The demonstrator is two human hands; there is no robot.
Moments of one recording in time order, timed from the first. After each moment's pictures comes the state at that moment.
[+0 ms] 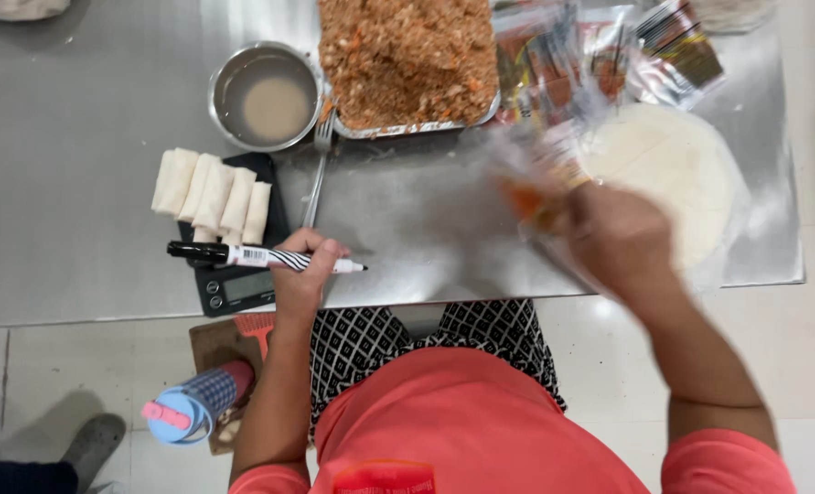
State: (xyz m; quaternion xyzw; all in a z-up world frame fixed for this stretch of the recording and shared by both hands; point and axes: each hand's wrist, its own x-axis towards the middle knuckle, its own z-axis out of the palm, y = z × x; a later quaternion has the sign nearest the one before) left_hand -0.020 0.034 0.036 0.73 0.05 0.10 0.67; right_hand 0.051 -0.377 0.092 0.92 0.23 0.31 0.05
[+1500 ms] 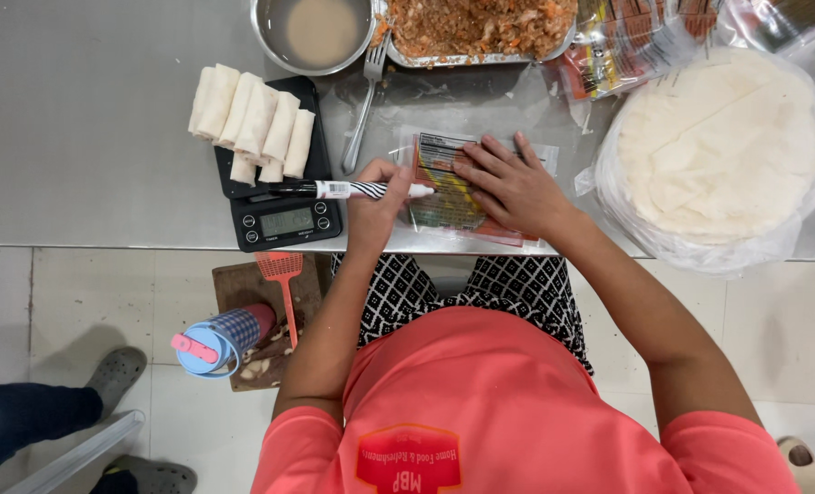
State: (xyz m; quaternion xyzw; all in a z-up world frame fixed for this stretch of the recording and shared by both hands) left_hand -0.013 0.008 -0.008 0.68 0.08 0.09 0.72; right_hand 0.061 -0.250 -0.046 0.88 0.44 0.07 -0.16
